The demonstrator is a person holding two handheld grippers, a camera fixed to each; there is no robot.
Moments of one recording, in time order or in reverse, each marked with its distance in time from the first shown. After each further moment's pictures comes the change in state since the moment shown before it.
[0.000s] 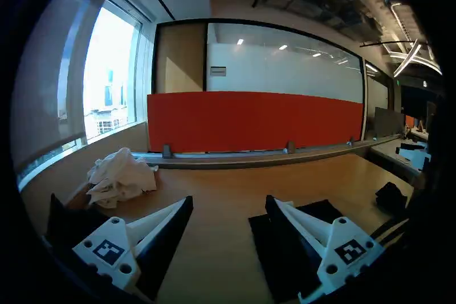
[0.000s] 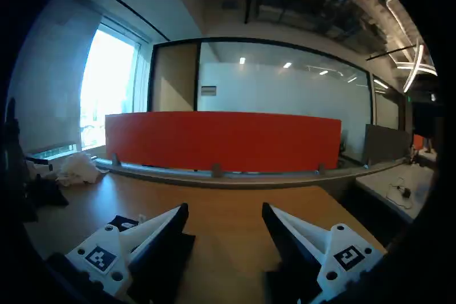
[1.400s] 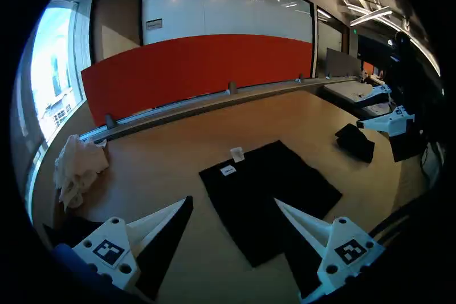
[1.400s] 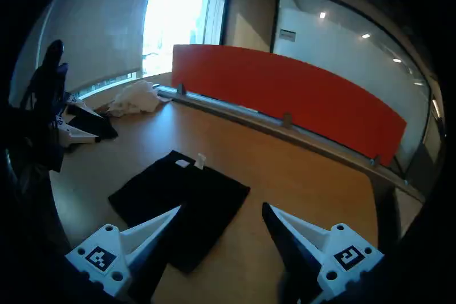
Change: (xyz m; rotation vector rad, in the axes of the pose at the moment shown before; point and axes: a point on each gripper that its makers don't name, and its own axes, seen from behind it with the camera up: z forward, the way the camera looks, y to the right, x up) left arm -0.067 0.079 0.001 -0.324 -0.345 0.174; right arm -0.052 -0.078 -0.029 0.399 -0.415 -0.227
